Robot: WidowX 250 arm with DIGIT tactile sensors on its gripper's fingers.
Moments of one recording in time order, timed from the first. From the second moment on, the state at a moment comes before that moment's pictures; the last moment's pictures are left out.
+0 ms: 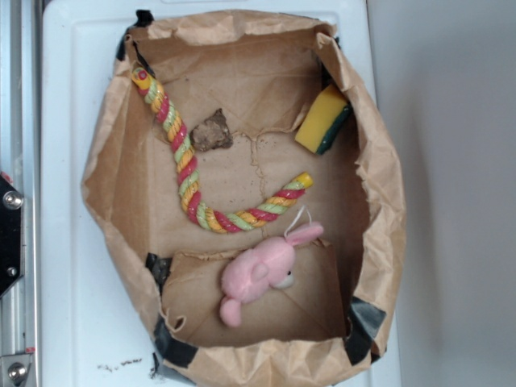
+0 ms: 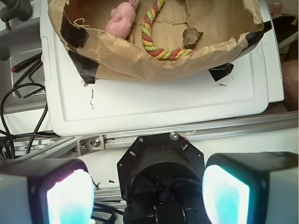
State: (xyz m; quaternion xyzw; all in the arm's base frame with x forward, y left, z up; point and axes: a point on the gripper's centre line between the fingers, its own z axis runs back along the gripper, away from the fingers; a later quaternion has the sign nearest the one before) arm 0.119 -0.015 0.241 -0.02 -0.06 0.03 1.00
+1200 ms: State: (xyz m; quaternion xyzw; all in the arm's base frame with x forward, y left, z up) arm 0.240 -0.003 0.174 -0.02 -0.08 0.15 0.98
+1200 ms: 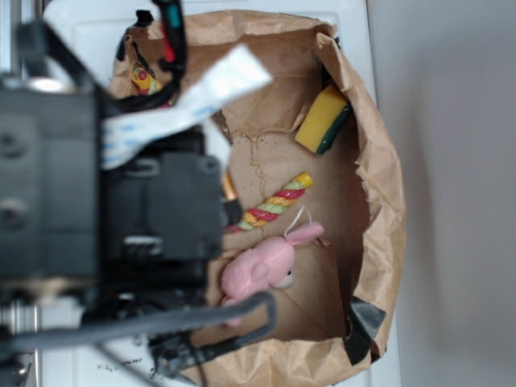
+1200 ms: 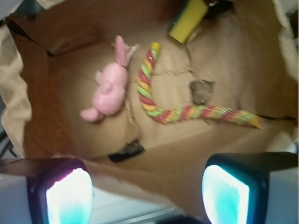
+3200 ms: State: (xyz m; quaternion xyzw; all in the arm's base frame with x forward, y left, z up) arm 0.288 -0.020 0.082 -0.09 -0.13 0.35 0.92
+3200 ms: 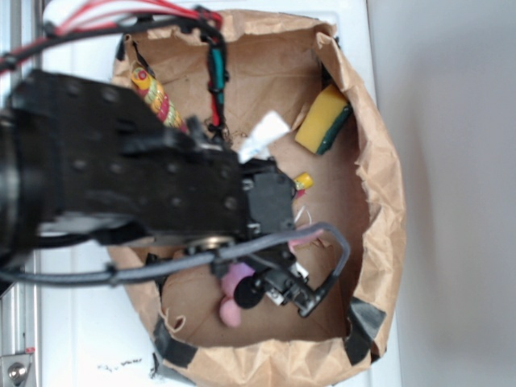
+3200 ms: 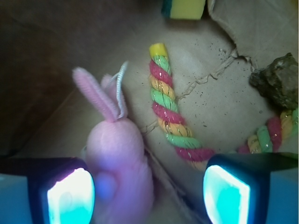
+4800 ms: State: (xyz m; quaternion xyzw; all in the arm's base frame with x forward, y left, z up) arm 0.308 -0.045 0.100 -0.15 -0.11 0.35 0.92
